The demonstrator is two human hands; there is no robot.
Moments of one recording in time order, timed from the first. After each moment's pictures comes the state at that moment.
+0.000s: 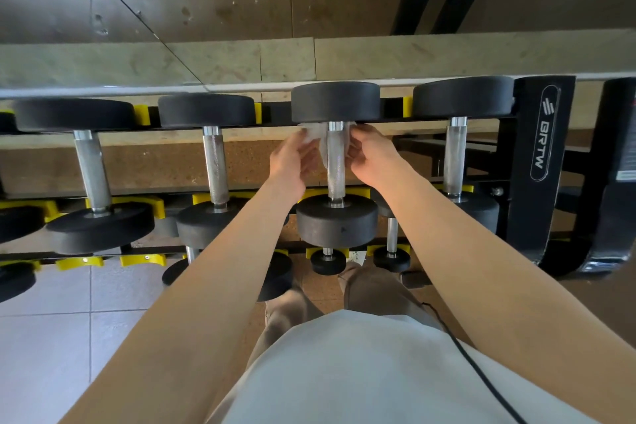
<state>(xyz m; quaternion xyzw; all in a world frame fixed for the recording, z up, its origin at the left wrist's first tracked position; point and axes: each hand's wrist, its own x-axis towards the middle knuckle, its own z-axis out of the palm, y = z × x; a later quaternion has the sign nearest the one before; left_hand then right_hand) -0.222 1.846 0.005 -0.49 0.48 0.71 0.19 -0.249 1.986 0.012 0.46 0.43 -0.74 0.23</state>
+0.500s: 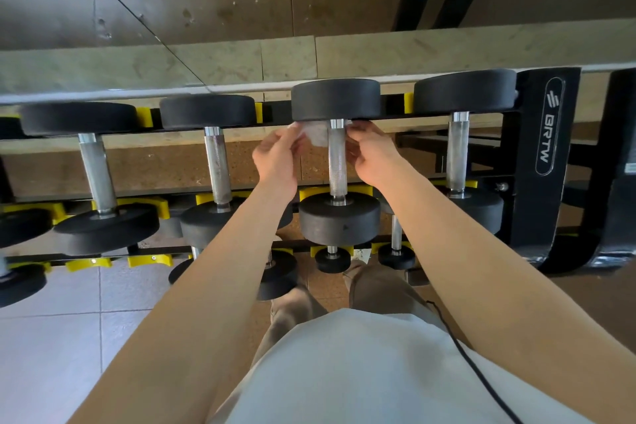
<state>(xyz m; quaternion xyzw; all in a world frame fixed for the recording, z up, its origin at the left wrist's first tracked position) -0.217 1.832 0.022 -0.44 0.51 0.74 0.09 -0.244 1.981 0.011 0.43 0.49 -0.73 0.23</state>
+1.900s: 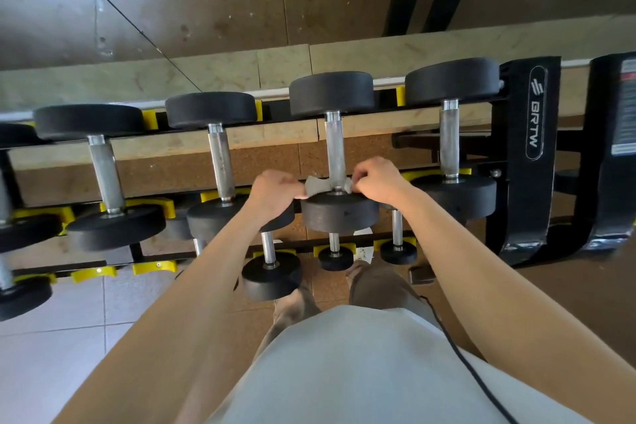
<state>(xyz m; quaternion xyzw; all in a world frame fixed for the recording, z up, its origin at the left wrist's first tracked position) -0.162 1.793 0.033 -0.13 0.85 0.36 0.37 -0.180 2.014 0.019 0.05 0.88 -0.27 0.39</state>
